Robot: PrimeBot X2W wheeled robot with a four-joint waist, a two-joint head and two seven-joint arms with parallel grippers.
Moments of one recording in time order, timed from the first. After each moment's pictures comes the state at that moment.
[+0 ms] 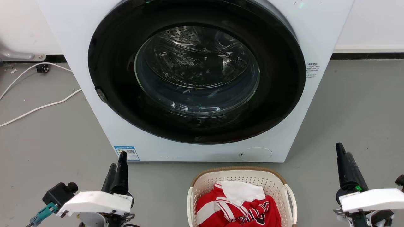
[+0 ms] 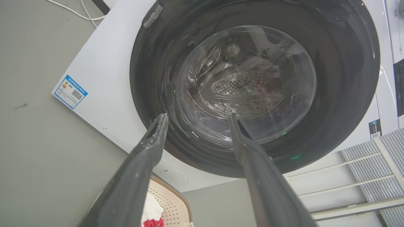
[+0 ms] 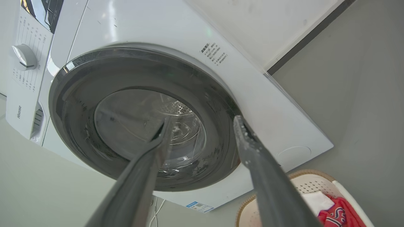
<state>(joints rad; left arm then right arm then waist) -0.04 0.05 0.01 0.15 -0.99 -0.03 -0.04 -0.01 -0.05 -0.09 0.11 0.91 0.13 -0.04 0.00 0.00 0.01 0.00</state>
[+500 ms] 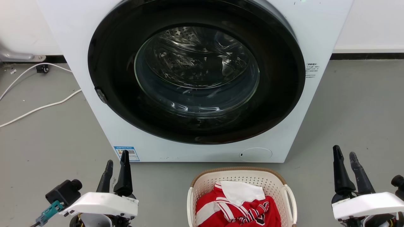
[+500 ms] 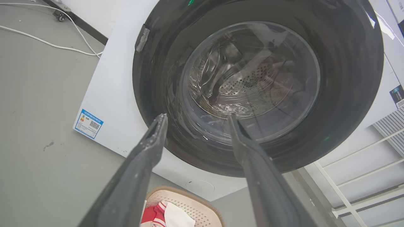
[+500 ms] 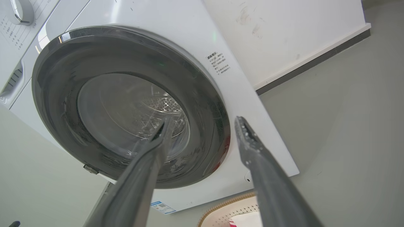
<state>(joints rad) -0.02 0.05 -0.01 0.12 -0.76 -0.03 -0.09 0.03 -0.05 -0.07 0.05 0.65 0.13 -0.09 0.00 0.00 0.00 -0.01</state>
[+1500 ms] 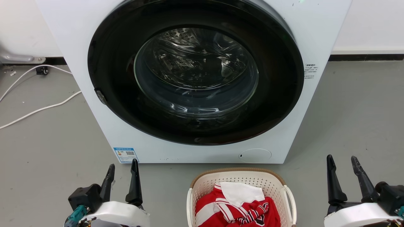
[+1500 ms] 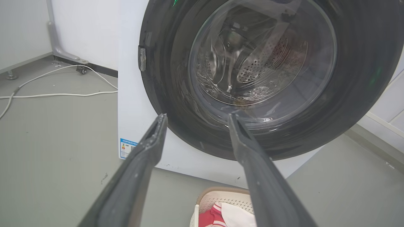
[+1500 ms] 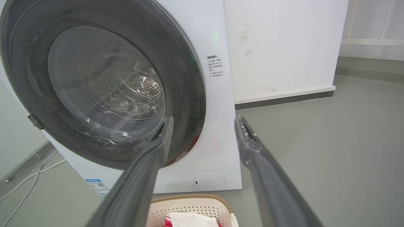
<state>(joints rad) 0.01 0.06 -0.06 0.13 -0.39 0.02 -0.17 0.07 -0.05 -0.07 0.04 0.23 0.13 -0.17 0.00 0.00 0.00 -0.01</state>
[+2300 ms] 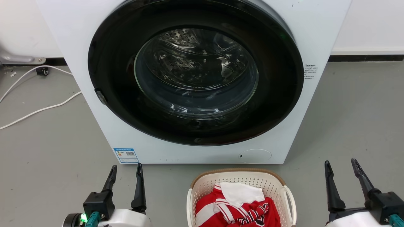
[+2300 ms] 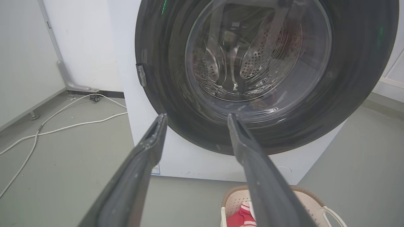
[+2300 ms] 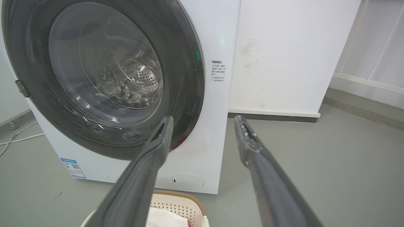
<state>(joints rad) 0.04 0.07 -0.09 0.13 -0.18 0.05 -0.22 0.11 -0.05 -0.08 0.02 0.02 0.13 -0.22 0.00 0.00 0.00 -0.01</state>
